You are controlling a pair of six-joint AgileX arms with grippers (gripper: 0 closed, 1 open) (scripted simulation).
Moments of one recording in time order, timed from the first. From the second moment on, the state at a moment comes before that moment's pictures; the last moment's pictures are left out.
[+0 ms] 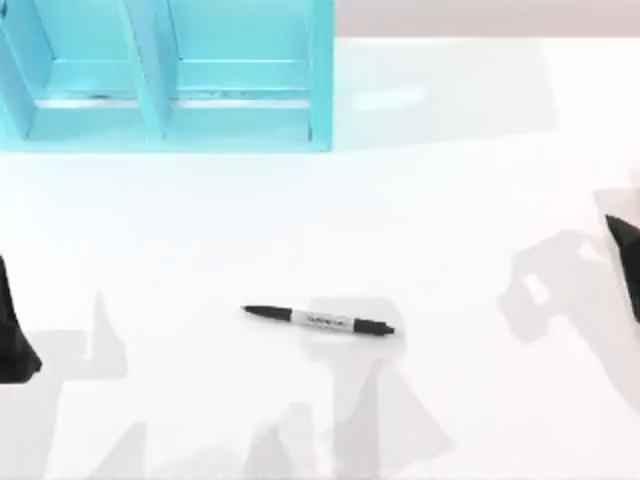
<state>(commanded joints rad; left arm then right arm) 0.00 0.00 0.00 0.00 0.00 0.00 0.34 0.80 0.67 -0.39 0.04 -0.23</state>
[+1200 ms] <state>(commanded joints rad) 0.00 0.00 0.00 0.00 0.00 0.00 0.85 2.15 1.81 -1.08 0.17 -0.50</state>
